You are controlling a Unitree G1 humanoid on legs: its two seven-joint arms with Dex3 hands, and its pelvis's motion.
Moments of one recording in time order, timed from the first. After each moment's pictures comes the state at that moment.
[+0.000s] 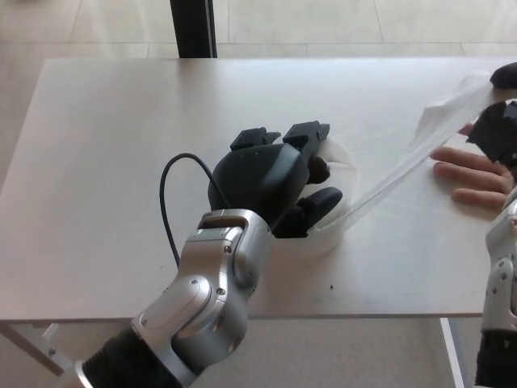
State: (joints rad) left_arm -0.50 0.22 -0.72 0.03 0.65 0.58 0.00; right_arm -0.46 0.12 -0.43 0.05 -0.10 0.19 -0.23
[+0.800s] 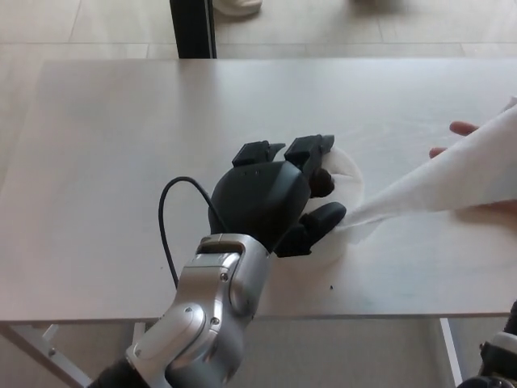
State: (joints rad) left_arm -0.38 0.22 -0.72 -0.03 0.67 0.53 0.05; right_arm -0.64 0.09 -0.66 -0.01 0.24 0.37 -0.45
